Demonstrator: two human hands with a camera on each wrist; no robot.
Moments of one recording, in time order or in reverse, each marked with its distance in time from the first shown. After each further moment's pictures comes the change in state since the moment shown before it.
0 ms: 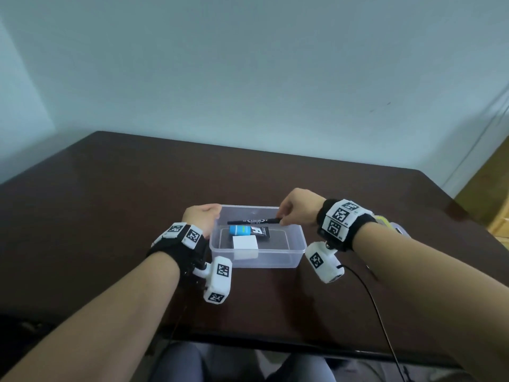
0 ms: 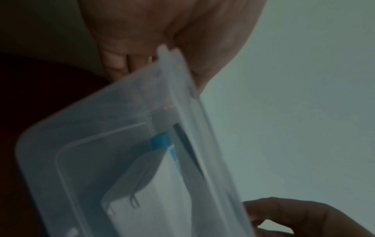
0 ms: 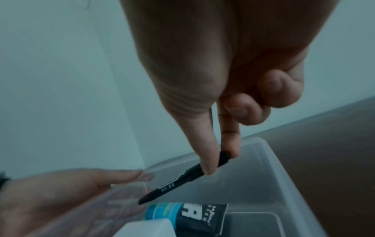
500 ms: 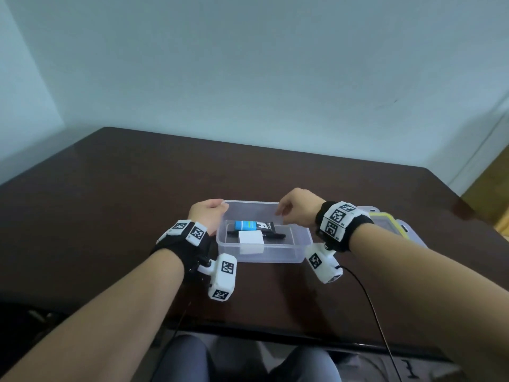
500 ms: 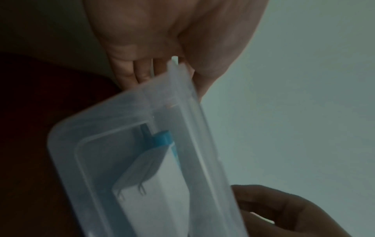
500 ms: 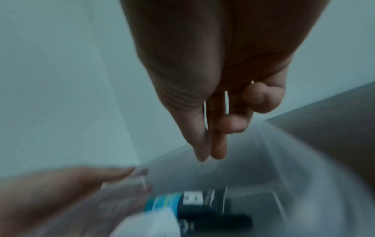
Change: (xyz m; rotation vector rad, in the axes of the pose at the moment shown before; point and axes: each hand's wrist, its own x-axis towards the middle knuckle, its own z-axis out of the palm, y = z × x) left_hand -0.003 -0.003 -0.004 0.001 -0.002 0.000; right_hand 0.003 -0.007 0.016 0.026 0.027 -0.028
